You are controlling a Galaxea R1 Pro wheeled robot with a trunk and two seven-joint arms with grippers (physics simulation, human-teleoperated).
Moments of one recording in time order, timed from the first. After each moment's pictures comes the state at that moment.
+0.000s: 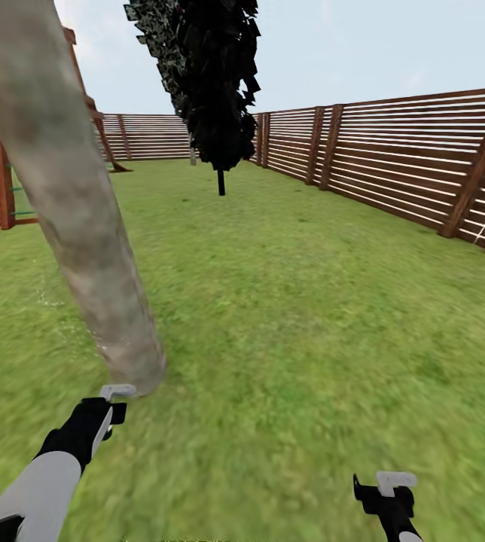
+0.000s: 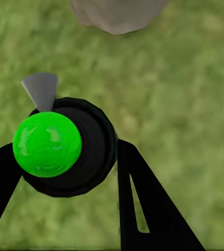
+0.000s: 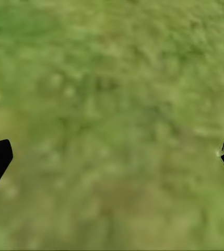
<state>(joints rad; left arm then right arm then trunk) -0.72 0.08 0.32 -0.54 -0.32 0.52 0.05 -0.46 -0.04 -0.83 -0.23 0.80 -0.42 -0.05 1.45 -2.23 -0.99</state>
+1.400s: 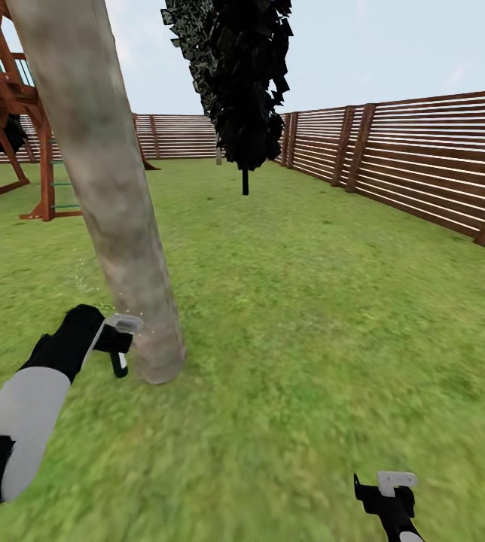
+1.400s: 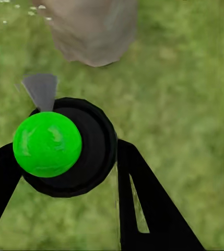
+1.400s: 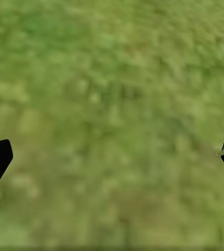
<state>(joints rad) -1.03 0.21 0.00 -0.68 -0.32 0.98 -0.40 -0.46 -0.04 -0.83 -0.23 0.80 -0.42 -0.04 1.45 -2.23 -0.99</state>
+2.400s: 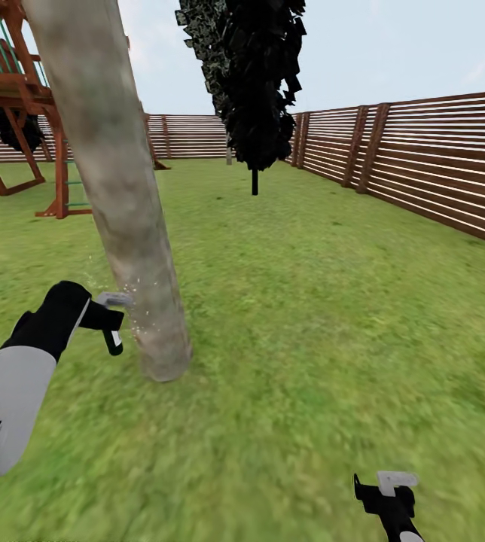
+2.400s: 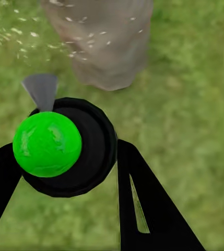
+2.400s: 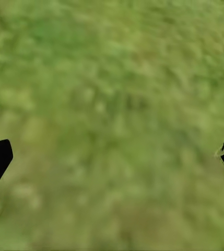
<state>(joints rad) -1.12 0.26 -0.02 -0.71 -0.34 1.01 -0.50 -0.46 -0.04 -0.83 -0.23 0.80 -0.42 -0.04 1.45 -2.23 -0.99</state>
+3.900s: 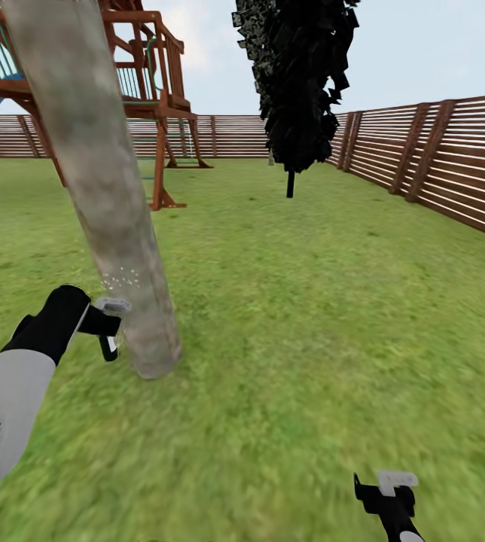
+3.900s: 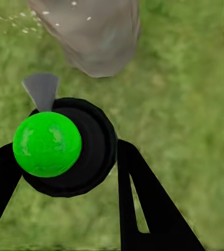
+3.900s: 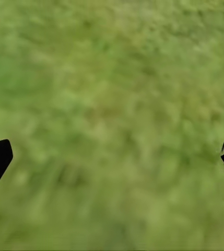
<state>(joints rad) -1.11 0.26 -0.02 -0.70 -0.37 1.01 -0.49 -0.46 -0.04 -0.83 -0.23 0.80 -0.42 -0.04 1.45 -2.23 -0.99</state>
